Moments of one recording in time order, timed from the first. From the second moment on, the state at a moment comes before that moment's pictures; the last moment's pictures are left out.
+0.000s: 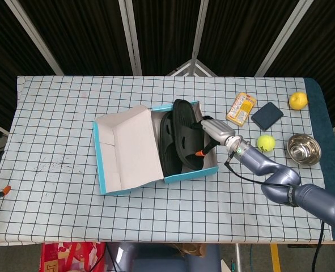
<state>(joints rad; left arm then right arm) -0.18 -1.22 -0.11 -1.41 1.21 1.29 0.24 1.01 -1.29 0.23 -1.24 -1.45 0.42 0.69</state>
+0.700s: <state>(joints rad) -0.18 -1.21 -0.10 -1.42 1.22 1.30 0.24 1.07 -1.32 0.14 -1.14 -1.48 0.37 0.61</state>
